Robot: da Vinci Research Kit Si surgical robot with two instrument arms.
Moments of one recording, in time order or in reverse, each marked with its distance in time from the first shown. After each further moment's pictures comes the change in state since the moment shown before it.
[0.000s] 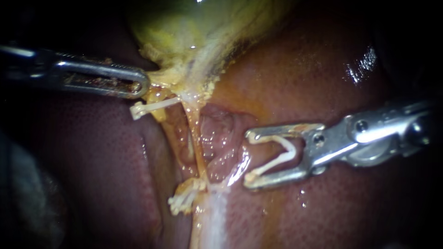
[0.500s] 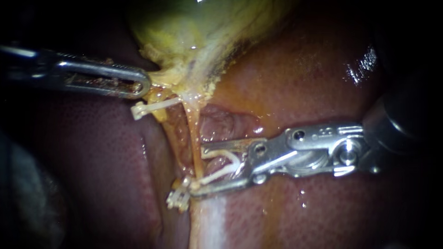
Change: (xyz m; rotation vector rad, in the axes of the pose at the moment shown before) right arm -0.001 0.002 0.008 0.038 0.105 0.193; left arm 0.000 0.000 0.000 0.004 0.002 0.001
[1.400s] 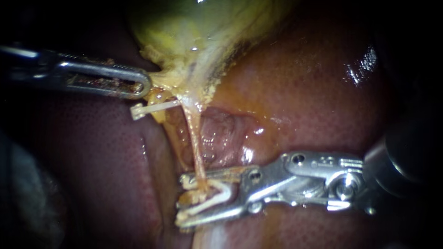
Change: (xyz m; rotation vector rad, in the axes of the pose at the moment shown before) right arm 0.002 -0.006 0.000 0.191 0.069 0.053; left arm 0.000 0.000 0.000 -0.002 -0.001 0.001
